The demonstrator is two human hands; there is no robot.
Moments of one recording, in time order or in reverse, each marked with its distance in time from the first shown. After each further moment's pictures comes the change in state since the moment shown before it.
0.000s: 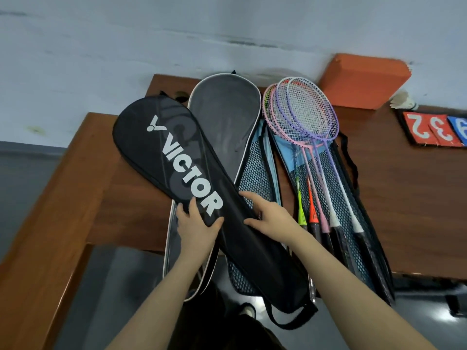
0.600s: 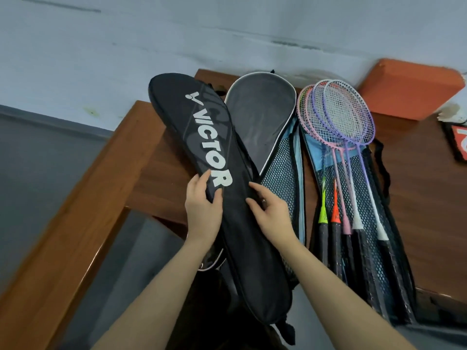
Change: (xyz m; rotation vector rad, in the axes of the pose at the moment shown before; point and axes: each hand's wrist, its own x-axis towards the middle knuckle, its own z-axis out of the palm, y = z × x) left_hand -0.038 0.024 -0.053 -0.246 0.373 0.148; right_hand -0.015 -0.054 0.045 0.410 0.393 -0.093
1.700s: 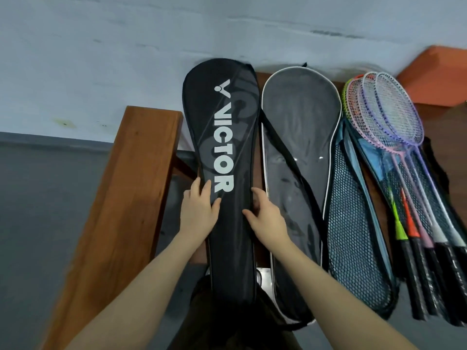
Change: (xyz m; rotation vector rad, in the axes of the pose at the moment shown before) left_hand 0.211 -0.146 -0.074 0.479 -0.510 0.239; right_hand 0.108 -0.057 0.187 -0.276 -0.042 0.351
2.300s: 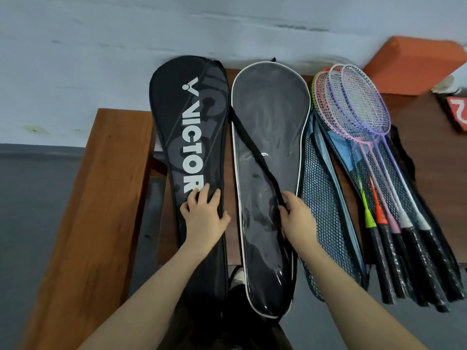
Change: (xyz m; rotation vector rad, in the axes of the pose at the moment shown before) left_hand -0.018 0.067 0.040 0.159 -0.111 0.050; right_hand -0.011 0.094 -0.077 -0.199 0.205 0.126
